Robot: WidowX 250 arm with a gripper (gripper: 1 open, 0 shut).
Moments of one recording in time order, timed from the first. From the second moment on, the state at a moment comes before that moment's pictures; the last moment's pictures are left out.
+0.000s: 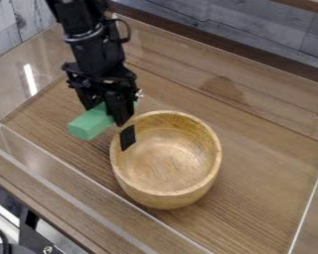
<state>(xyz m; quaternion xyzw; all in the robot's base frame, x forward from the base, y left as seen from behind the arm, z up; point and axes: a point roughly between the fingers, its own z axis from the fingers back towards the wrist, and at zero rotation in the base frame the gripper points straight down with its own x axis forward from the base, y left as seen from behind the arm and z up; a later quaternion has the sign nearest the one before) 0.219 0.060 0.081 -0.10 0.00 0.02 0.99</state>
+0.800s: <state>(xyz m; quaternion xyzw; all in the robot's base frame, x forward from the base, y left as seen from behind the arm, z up) 0.273 -0.020 0.109 -0.13 -0.04 0.04 0.99</state>
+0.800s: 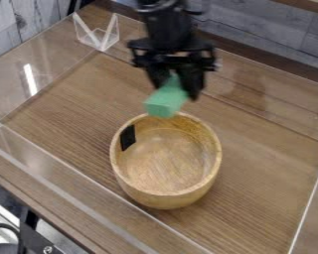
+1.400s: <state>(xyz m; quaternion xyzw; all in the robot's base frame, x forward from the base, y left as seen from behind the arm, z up) 0.282 0.023 0.104 -0.12 -0.06 0.05 0.99</state>
